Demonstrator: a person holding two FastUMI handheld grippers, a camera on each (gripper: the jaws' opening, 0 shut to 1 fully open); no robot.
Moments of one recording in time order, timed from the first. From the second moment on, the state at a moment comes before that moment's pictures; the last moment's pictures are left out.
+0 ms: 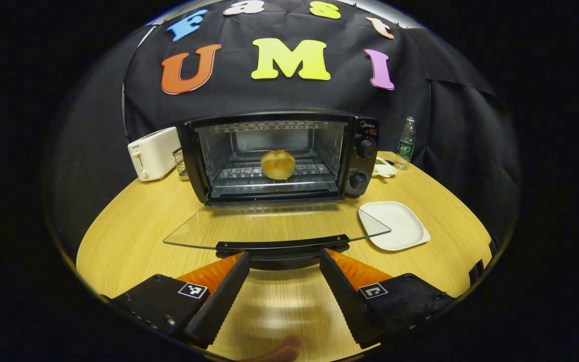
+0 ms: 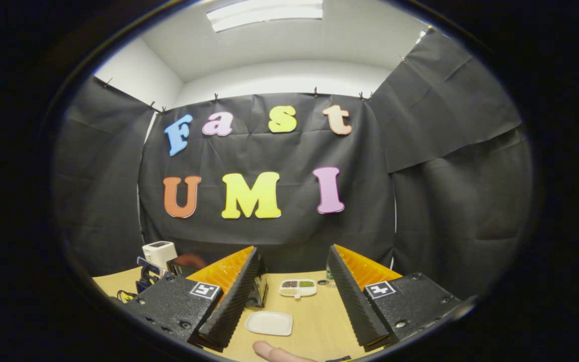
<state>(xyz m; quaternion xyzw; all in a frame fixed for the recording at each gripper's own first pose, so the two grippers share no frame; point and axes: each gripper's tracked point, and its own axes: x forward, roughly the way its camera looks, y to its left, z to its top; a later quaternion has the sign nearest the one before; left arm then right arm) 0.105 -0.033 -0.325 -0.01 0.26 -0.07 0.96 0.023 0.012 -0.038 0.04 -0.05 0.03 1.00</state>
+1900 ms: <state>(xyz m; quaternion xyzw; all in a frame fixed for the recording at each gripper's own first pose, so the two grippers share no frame) 0.130 0.006 -0.236 -0.02 0.19 -0.04 0.98 -0.008 0.001 -0.032 0.03 -0.06 0.02 1.00</state>
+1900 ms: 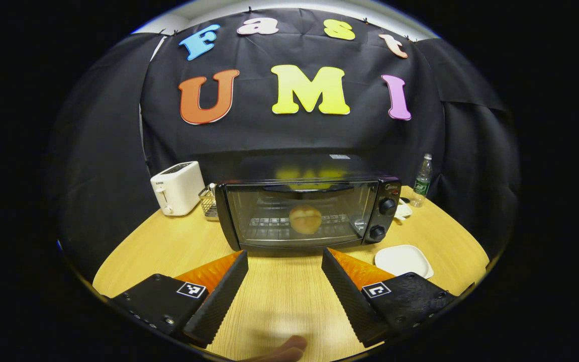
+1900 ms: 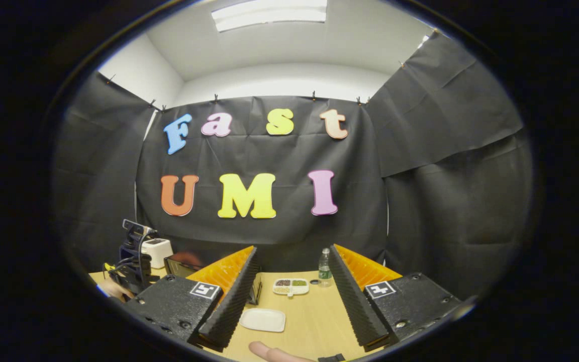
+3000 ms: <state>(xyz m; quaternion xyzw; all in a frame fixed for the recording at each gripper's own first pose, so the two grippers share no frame) -0.058 0.010 -0.041 -0.03 -0.02 -0.02 1.00 -0.074 0.003 -0.019 0.01 -0.07 0.00 1.00</state>
